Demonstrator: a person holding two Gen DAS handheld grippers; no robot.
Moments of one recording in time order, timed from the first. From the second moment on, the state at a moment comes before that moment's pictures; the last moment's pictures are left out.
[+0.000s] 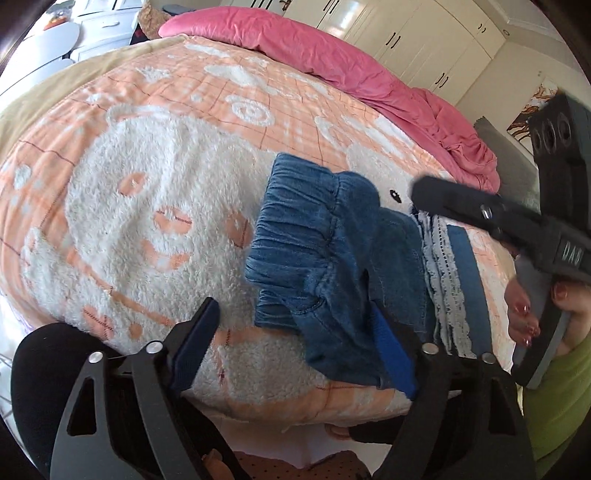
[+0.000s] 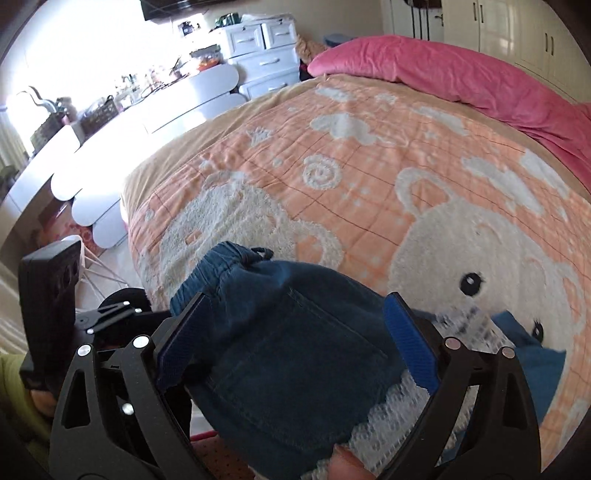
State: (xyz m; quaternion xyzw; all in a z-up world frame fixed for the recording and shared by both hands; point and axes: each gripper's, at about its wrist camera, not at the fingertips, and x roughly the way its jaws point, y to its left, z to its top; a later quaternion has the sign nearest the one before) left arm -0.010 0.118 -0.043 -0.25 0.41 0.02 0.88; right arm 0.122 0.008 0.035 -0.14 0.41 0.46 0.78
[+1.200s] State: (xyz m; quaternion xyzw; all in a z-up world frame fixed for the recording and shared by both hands) left arm 0.023 0.049 0.006 -0.29 0.38 -0.16 0.86; right arm 0.167 -0.110 0.062 0.04 0.41 0.54 0.73
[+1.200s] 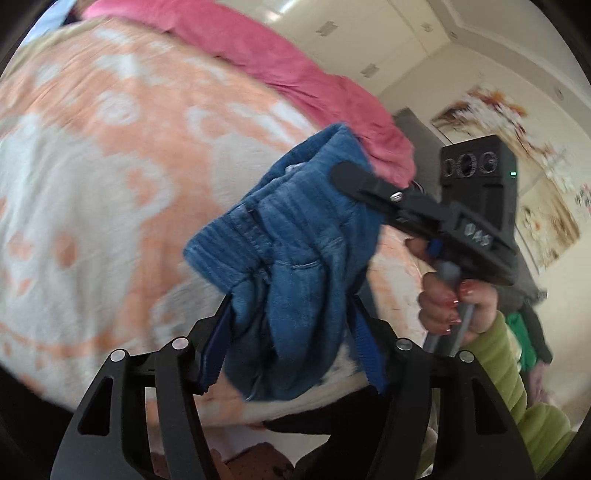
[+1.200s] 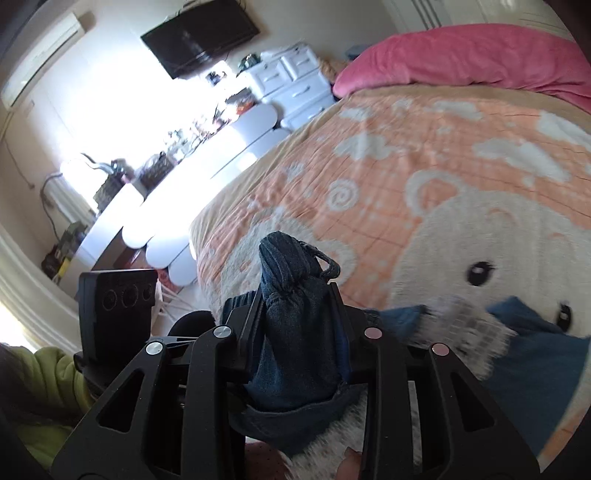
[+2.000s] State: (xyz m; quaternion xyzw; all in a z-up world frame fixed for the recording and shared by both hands) left arm 0.091 -0.024 0.011 -0.13 0.40 -0.14 0.90; right arm 0.101 -0.191 0.015 -0.13 0.39 0.35 0.84
